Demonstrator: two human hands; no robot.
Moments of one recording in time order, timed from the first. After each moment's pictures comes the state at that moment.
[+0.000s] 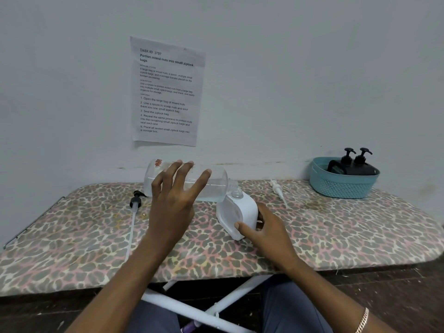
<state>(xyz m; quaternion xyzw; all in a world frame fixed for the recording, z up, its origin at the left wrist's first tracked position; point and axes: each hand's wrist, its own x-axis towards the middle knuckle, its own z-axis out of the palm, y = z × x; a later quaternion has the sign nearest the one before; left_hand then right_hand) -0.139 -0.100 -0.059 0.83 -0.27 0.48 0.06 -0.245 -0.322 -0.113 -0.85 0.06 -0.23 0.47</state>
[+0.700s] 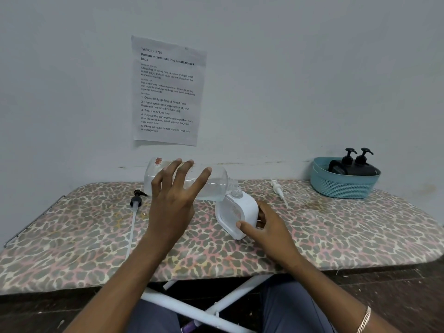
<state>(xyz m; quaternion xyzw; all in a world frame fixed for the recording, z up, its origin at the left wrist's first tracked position) -0.139 -0.099 -0.057 0.83 -0.27 0.49 0.06 -0.242 -0.328 -0.116 -0.84 0.05 -0.22 0.50</state>
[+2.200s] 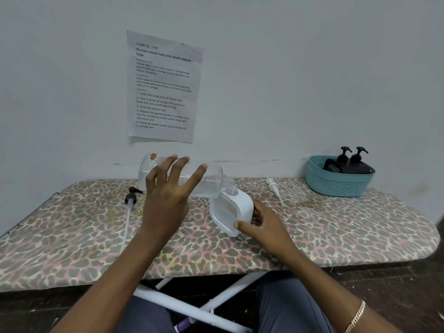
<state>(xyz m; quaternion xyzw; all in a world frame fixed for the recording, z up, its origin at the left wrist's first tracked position) -0.136 -0.099 -0.056 0.83 -0.27 0.49 0.05 -0.238 -0.340 -0.117 -0.83 0.02 -0.18 0.53</state>
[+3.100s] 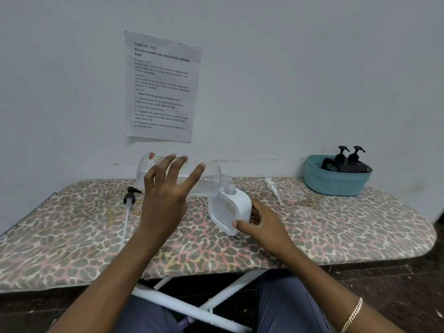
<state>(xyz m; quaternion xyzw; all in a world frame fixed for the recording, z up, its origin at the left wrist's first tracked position) -0.135 -0.098 -0.057 0.83 -0.28 0.49 0.06 -0.239 -0.339 -0.114 -0.83 0.02 -0.18 0.53</state>
